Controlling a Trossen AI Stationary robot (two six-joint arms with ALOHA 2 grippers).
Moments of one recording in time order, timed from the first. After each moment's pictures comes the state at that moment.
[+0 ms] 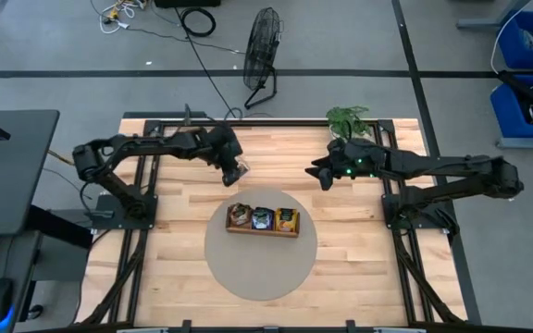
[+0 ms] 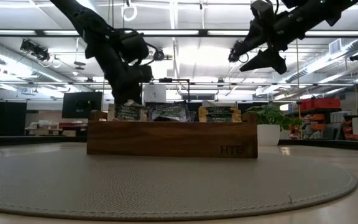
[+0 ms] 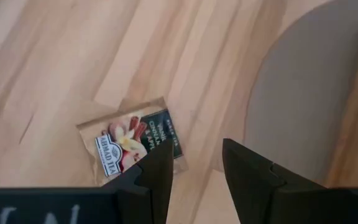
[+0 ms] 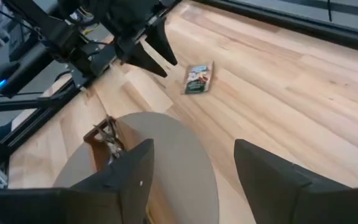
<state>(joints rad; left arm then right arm) 0.48 1.57 0.93 -0.33 0.16 0.04 -0.21 1.03 0.71 -0.21 0.05 0.58</state>
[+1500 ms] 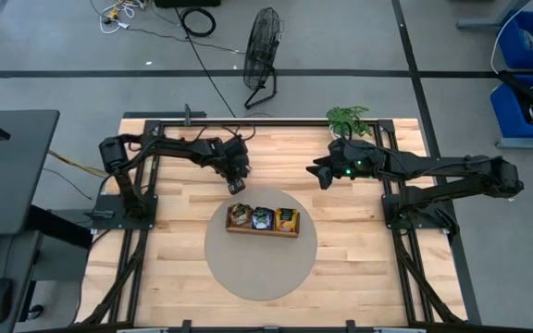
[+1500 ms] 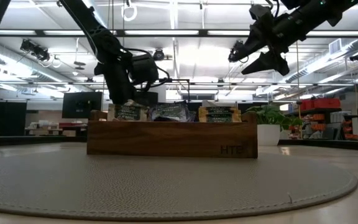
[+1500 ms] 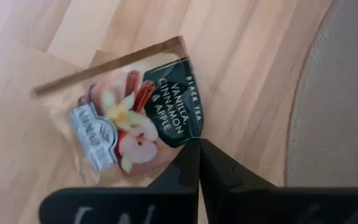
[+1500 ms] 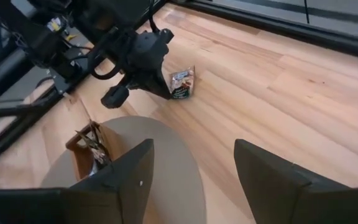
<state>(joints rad) 0.42 1.80 0.96 -0.31 0.08 0.00 -0.20 1.03 0.70 -0.21 0.12 0.60</state>
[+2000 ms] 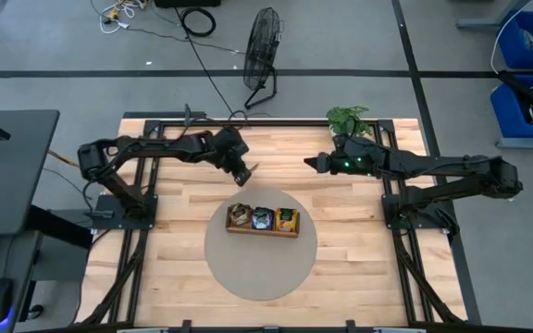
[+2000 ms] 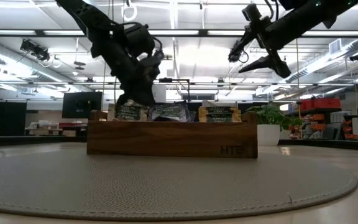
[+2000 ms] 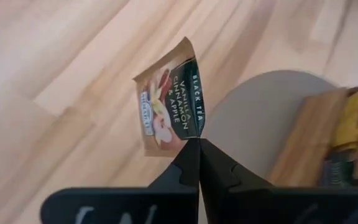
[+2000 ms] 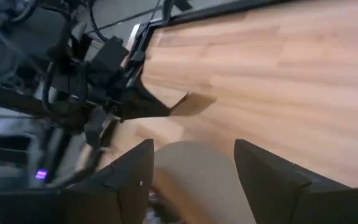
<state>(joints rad) 0.41 1.61 0.96 -0.25 0.21 -0.32 -0.23 1.04 0.70 -0.14 0.12 1.04</state>
